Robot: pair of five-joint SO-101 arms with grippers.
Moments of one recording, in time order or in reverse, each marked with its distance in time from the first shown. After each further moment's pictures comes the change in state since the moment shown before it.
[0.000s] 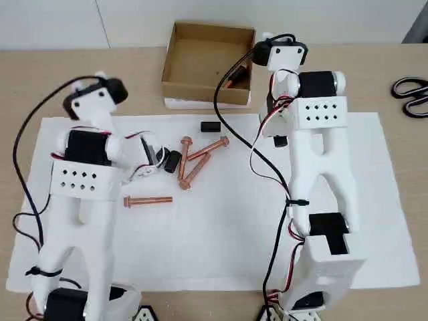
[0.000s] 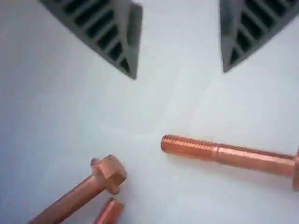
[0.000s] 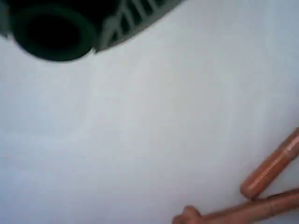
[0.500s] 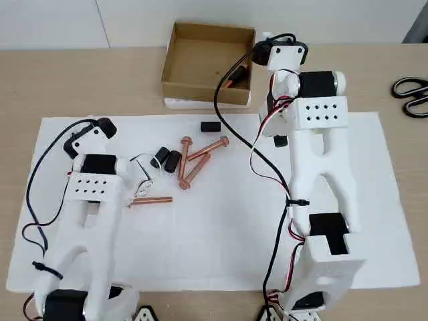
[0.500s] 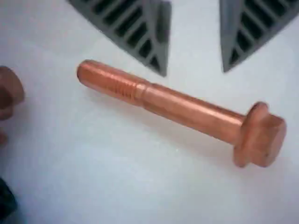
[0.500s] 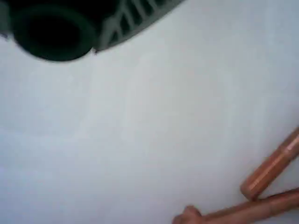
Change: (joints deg) left arm -4.8 -0.4 27.0 -22.8 7.3; right arm 0.0 0.0 0.0 0.0 0.0
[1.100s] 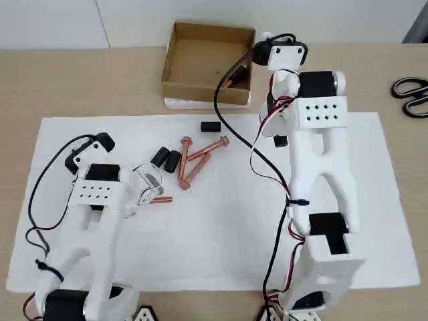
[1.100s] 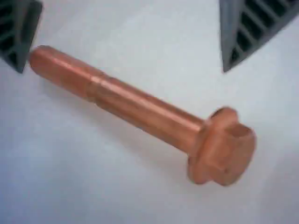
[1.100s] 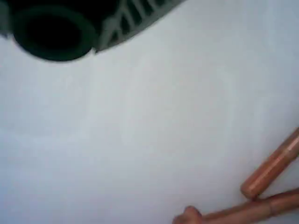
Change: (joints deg) left arm 0.0 0.0 7.3 -4.7 5.0; right arm 0.0 0.0 0.0 0.0 0.0
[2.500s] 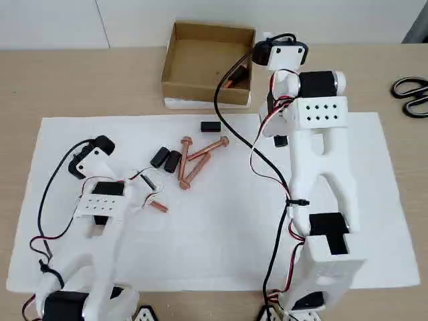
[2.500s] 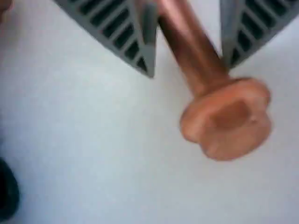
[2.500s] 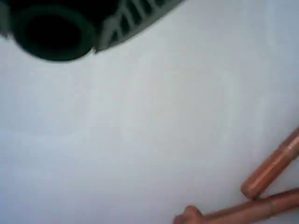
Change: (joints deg) left arm 0.2 -0.3 13.1 -23.9 2.4; right arm 0.0 0.0 0.0 -0.1 0.0
